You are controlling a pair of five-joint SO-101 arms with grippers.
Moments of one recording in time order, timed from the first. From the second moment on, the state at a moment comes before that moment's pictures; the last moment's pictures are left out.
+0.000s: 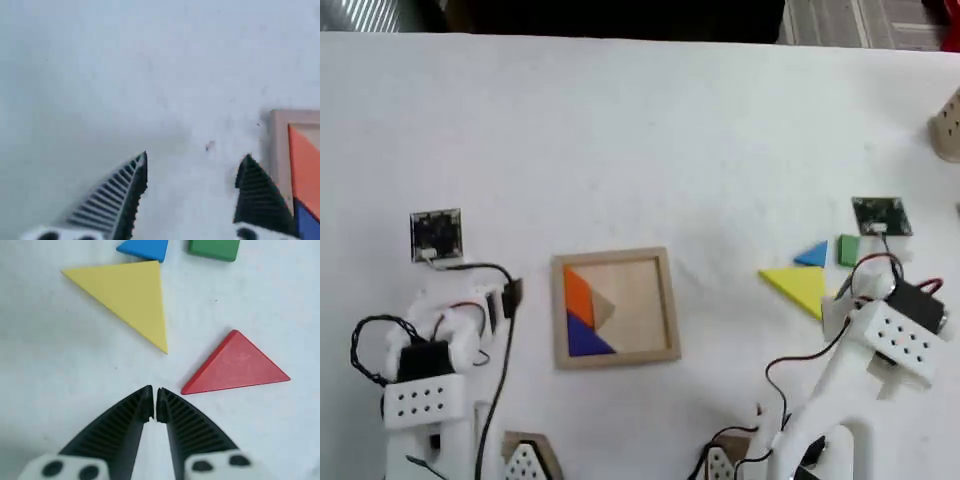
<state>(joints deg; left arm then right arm) -16.3 -67.9 82.5 48.7 -3.3 31.2 -37.8 44.0 74.9 35.9</state>
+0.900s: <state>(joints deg) -16.3 -67.9 85.0 47.4 -7.3 27.4 -1.3 23.3 75.5 32.0</state>
